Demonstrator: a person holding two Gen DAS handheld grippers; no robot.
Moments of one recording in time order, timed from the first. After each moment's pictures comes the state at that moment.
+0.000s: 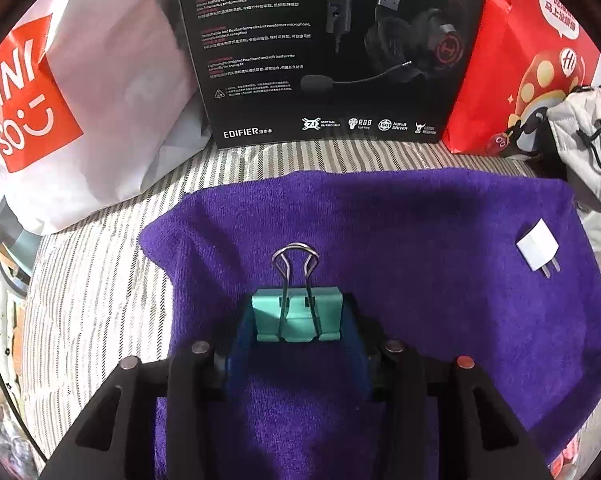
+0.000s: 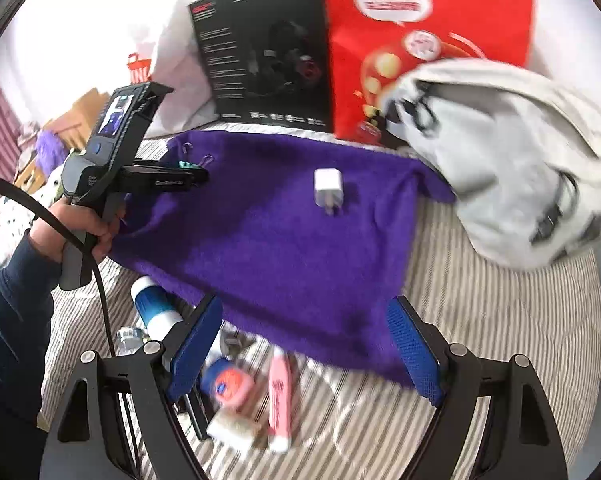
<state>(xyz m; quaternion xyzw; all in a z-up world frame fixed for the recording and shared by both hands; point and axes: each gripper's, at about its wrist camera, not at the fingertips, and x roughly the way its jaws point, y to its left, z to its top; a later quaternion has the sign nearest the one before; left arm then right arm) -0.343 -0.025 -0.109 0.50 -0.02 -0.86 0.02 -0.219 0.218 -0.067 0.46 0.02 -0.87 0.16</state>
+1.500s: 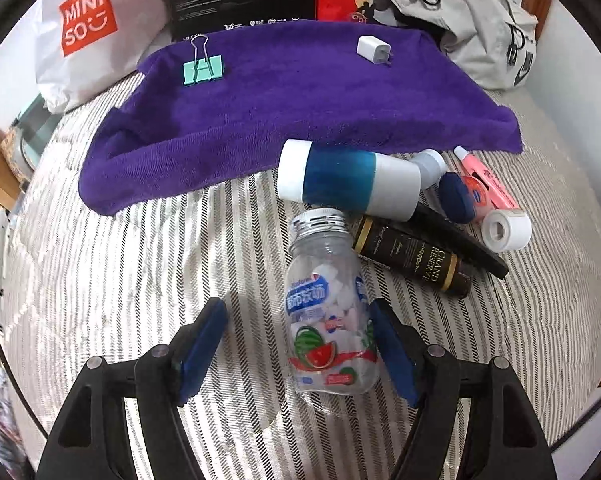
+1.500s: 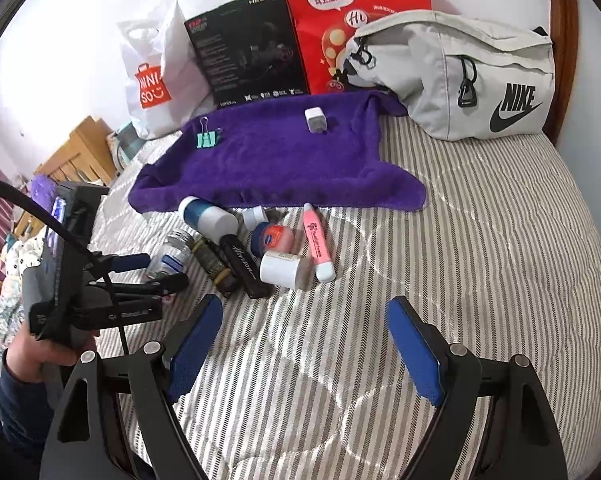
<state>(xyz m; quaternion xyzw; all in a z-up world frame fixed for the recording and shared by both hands) -0.120 0.033 -0.115 0.55 -0.03 -0.84 -0.04 -0.085 0.231 -0.074 0.46 -0.06 -0.88 0.12</state>
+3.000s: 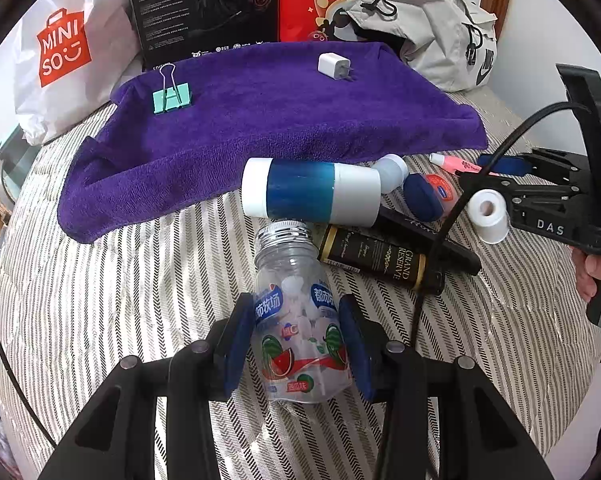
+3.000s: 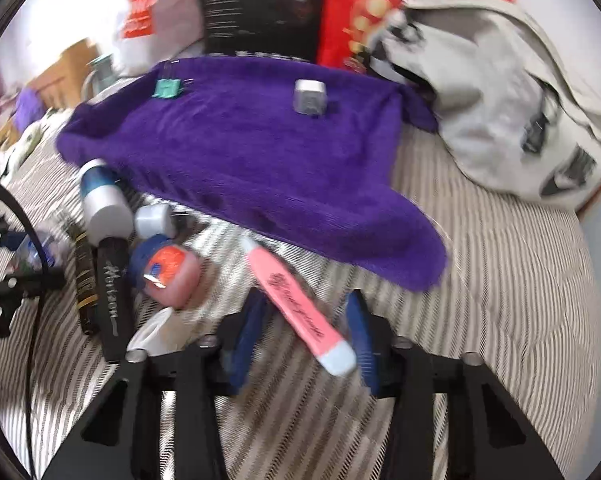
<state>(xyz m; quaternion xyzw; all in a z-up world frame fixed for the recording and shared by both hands) -0.112 0.040 -0.109 0.51 -0.05 -0.86 -0.10 -0.177 0.225 -0.142 0.46 0.10 -0.87 0.13</state>
